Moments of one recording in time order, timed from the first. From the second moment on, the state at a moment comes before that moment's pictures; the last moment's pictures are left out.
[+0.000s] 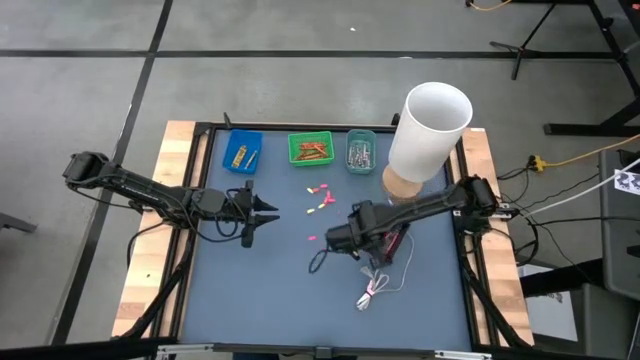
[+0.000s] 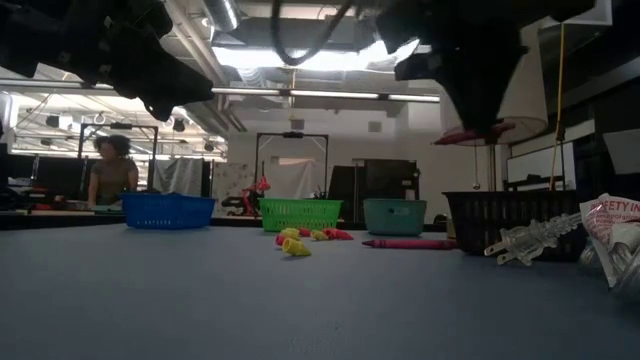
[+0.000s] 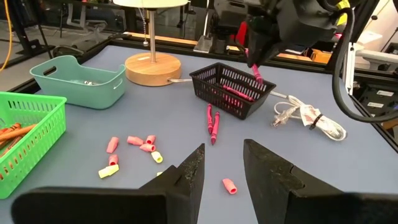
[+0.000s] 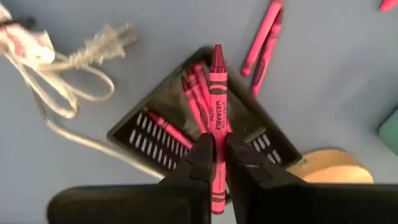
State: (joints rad) left arm -0.17 0.88 0.26 0.37 -0.27 -0.20; right arm 0.26 1.97 1.72 -1.47 0.08 -0.05
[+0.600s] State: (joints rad) left arm -0.17 0.88 0.26 0.37 -0.27 -0.20; right arm 0.27 1.97 1.72 -1.56 0.11 0.03
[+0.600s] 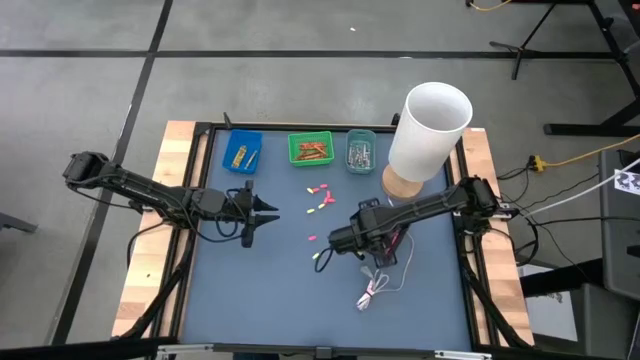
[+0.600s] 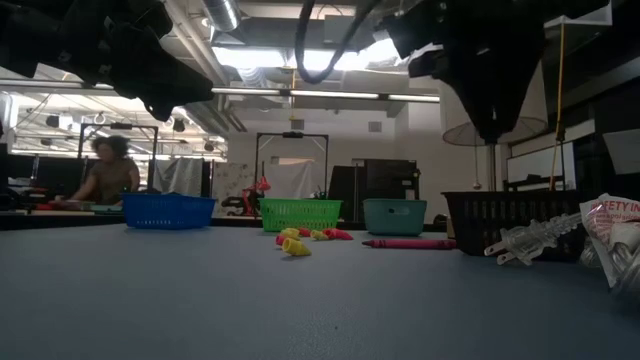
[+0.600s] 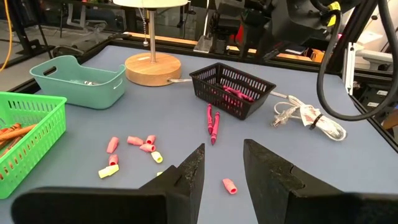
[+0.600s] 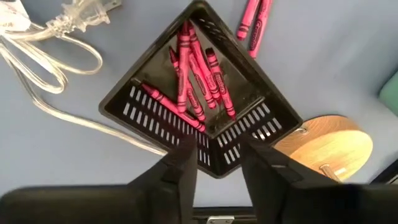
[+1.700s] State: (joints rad) left arm -0.17 0.88 0.26 0.37 -0.27 -0.20; right arm 0.09 2.10 1.72 -1.05 0.05 0.02
